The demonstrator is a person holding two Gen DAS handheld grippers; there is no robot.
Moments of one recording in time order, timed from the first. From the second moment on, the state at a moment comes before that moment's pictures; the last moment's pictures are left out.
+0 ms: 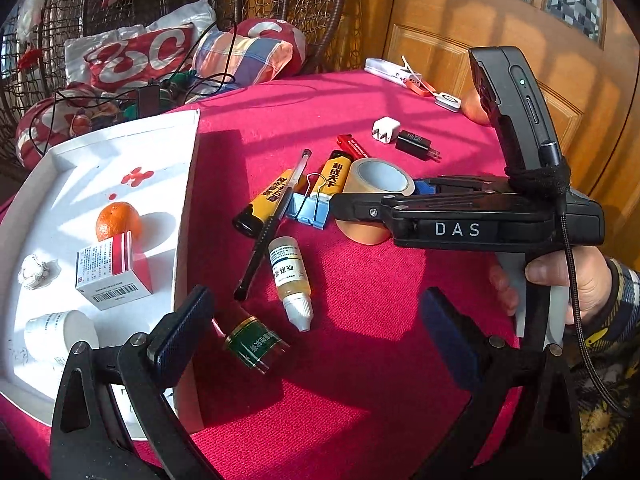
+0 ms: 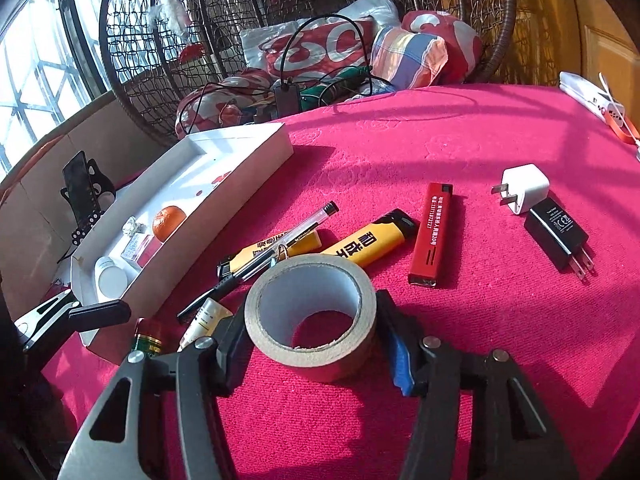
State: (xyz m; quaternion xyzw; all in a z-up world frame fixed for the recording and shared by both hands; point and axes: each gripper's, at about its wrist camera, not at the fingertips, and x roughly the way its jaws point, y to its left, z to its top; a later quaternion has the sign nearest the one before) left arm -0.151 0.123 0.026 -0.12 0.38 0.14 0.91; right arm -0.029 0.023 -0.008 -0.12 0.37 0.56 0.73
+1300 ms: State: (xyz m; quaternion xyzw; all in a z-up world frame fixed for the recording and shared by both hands) left arm -0.172 0.091 0.001 -0.09 0.43 0.12 0.89; right arm -0.027 0.023 -0.012 -0.11 0.39 0.56 0.72
